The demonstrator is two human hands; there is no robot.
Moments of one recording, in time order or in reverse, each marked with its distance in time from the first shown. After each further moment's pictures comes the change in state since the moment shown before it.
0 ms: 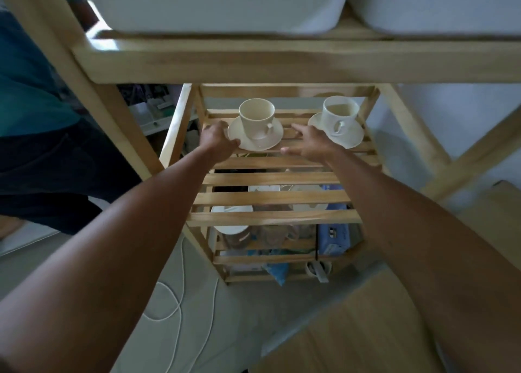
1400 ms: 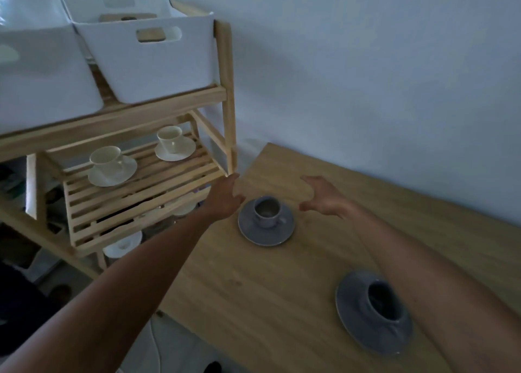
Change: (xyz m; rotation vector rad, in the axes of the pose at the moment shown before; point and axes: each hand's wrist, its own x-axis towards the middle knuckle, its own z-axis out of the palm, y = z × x) left_hand -0.324 0.173 0.122 0.131 -0.520 0.740; right_hand -0.470 0.142 -0.124 -0.044 0.286 0.460
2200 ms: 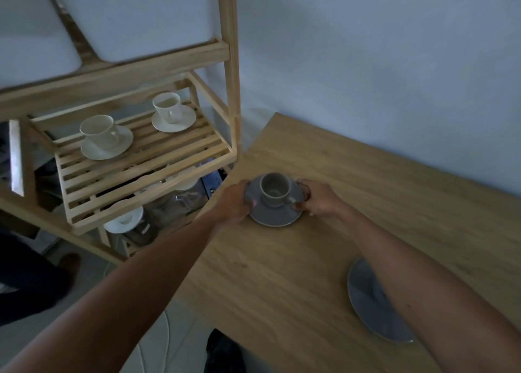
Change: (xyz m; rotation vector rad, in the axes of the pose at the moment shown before) left_hand -0.018 -0.031 0.056 0.051 -0.145 -0.027; right_hand 0.017 0.020 0.075 0.244 -0.084 0.037
